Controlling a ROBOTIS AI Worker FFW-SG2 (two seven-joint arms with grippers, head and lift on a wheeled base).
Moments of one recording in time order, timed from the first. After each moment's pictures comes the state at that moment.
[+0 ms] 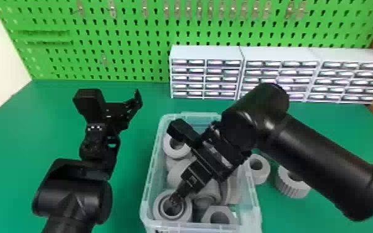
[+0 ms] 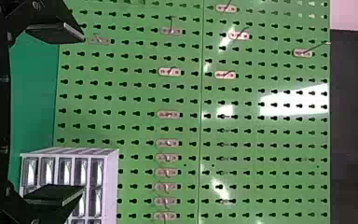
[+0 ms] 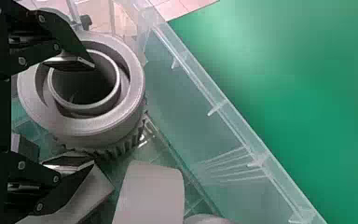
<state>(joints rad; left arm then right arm) -0.15 0.10 -0.11 -1.54 0.12 -0.06 0.12 -0.85 -0.20 0.94 -1.38 -0.84 1.45 0.30</state>
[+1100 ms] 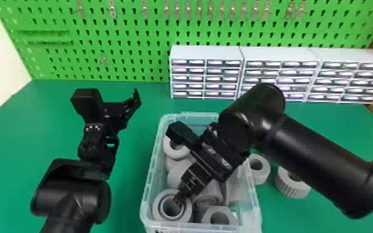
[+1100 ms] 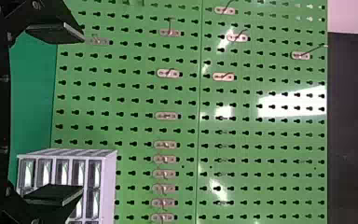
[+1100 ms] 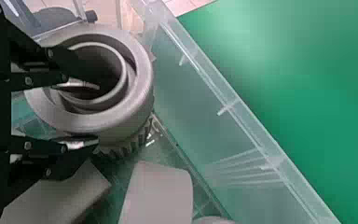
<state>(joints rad) -0.15 0.11 -0.11 -1.54 0.13 -0.07 0.12 -0.86 -0.20 0.97 -1.36 -0.84 1.46 0.30</state>
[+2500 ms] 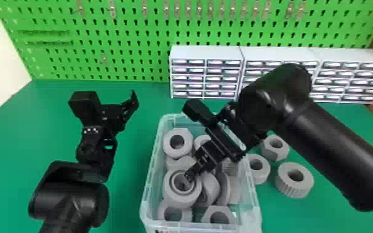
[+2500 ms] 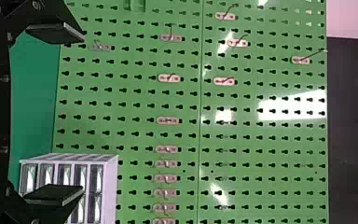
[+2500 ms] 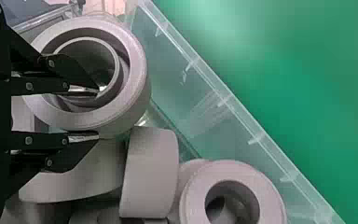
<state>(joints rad) -0.14 0.13 -0.11 -1.54 0.14 -0.08 0.14 -0.85 -0.22 0.78 -1.42 -0.74 1.53 0.30</state>
